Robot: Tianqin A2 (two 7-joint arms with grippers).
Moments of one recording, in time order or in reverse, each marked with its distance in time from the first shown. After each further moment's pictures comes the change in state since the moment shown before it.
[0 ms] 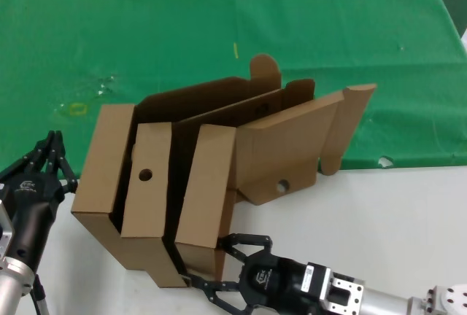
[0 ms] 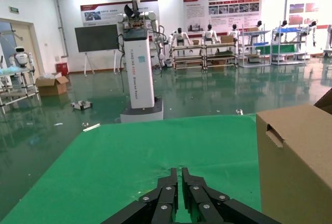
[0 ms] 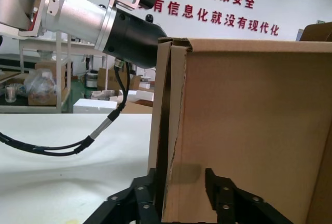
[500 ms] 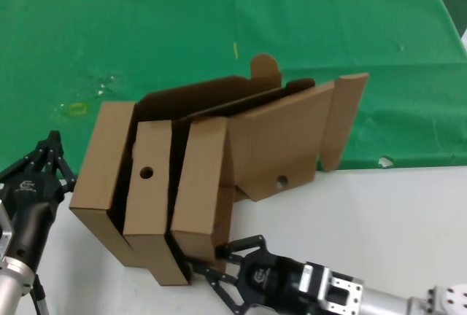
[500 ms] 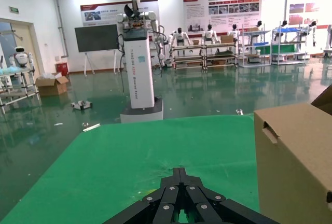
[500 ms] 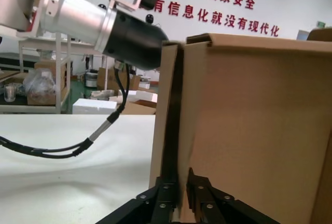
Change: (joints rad) left arm 0.000 0.000 0.000 0.000 0.000 0.000 0.000; right arm -0.008 -0.003 -0.001 0.029 -0.013 0.017 0.012
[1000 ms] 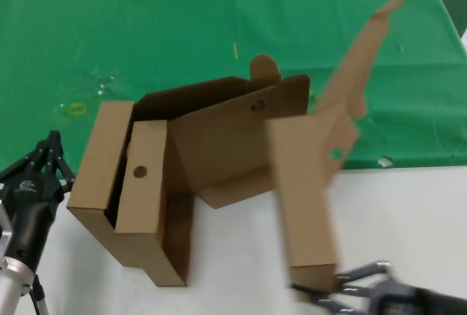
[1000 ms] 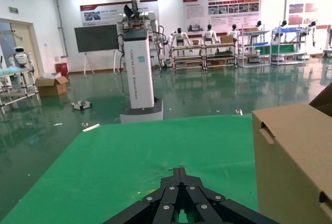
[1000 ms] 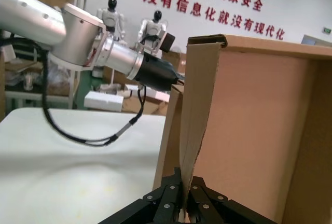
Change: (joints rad) left arm 0.000 0.000 0.000 0.000 0.000 0.000 0.000; right arm -0.379 0.330 0.282 0.432 0.142 -0.121 0.096
